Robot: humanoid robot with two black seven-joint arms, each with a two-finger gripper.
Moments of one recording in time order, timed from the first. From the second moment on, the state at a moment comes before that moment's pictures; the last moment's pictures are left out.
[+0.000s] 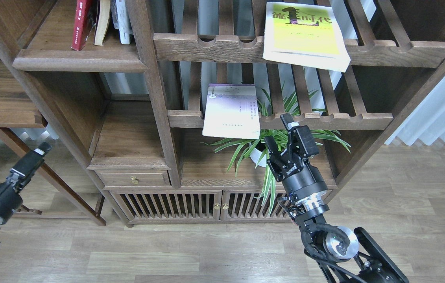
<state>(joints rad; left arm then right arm) -0.06 0.35 -1.55 -0.97 0.05 -0.49 0.30 -0.06 0.02 1.17 1.48 0.33 0.35 0.01</state>
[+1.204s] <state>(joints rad) -0.15 0.35 -1.57 -0.88 0.05 -0.49 0.28 0.18 0.02 1.35 1.67 0.33 -0.03 0.01</state>
